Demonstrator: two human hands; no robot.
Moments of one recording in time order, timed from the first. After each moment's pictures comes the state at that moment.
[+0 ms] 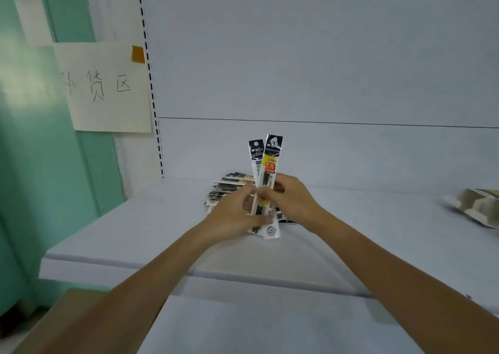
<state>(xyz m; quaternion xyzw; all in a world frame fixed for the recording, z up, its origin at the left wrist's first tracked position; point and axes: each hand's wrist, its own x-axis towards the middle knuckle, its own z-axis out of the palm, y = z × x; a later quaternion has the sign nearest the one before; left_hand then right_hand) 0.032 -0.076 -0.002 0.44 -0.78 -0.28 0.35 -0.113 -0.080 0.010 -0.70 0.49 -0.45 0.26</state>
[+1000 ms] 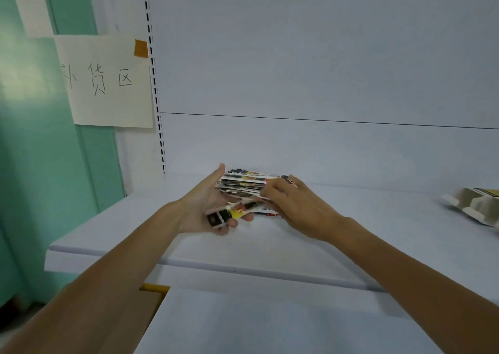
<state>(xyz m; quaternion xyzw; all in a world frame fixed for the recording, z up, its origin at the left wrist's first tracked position) 0.081 -0.091 0.012 0.39 -0.52 -0.72 0.25 -0.138 -0.089 -0.014 -0.87 0.36 -0.21 -0.26</state>
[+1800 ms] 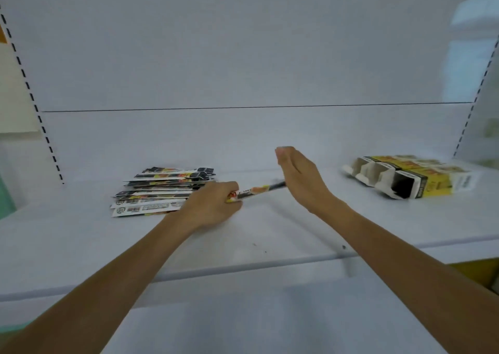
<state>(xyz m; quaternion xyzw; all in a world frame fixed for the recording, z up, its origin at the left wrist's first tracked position) -0.081 -0.083 -0.003 0.40 -0.89 -0.05 0.19 -0.259 -0.022 0.013 -0.63 0.58 -0.52 0.08</state>
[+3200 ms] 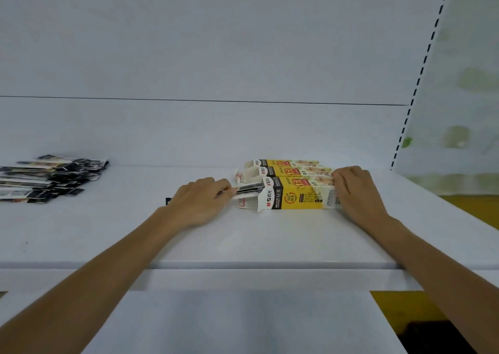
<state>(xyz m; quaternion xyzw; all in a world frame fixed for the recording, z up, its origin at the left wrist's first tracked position) -0.380 -0.020 -0.015 0.52 -0.84 -0.01 0.15 -0.692 0.021 -0.041 -0.64 0.70 -0.30 -0.12</state>
